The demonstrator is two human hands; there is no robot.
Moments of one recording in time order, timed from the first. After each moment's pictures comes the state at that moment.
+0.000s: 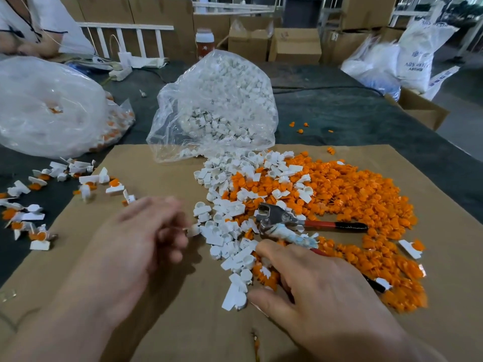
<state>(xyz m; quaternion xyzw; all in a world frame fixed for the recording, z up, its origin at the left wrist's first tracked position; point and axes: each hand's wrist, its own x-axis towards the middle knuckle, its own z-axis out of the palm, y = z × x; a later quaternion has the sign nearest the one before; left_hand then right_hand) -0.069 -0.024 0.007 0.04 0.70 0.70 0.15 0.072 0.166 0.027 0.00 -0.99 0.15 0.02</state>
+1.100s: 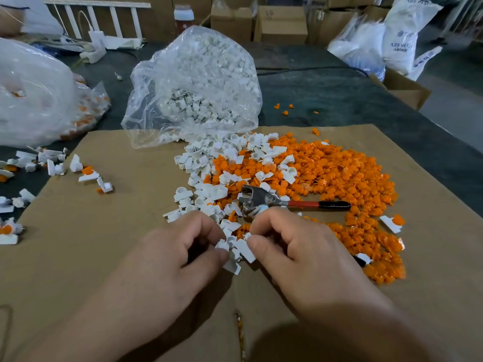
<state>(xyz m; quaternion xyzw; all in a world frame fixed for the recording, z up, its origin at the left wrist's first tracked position) -0.022 -0.008 0.012 0.32 0.86 0.38 0.10 0.071 0.171 0.021 -0.07 -0.92 0.37 0.10</state>
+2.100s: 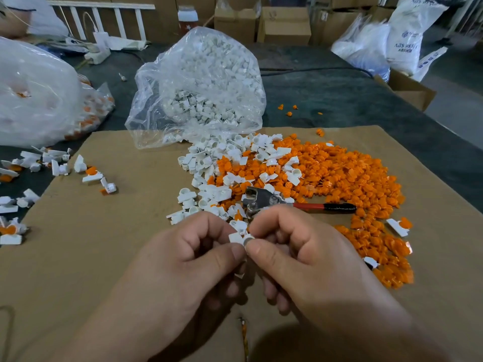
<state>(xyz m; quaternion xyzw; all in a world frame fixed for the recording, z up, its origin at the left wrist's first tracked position) -0.012 0.005 0.013 0.21 0.73 0.61 0.23 0.075 0.168 0.027 -0.06 -0.82 0.57 0.04</state>
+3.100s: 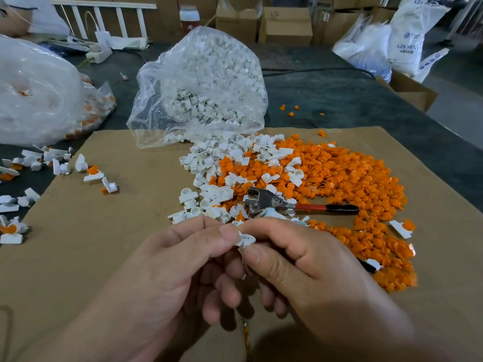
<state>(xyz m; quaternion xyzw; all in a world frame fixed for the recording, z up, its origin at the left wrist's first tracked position) -0.012 0.005 0.019 0.19 0.57 0.73 0.34 0.075 0.169 0.032 0.01 -0.85 0.53 0.01</state>
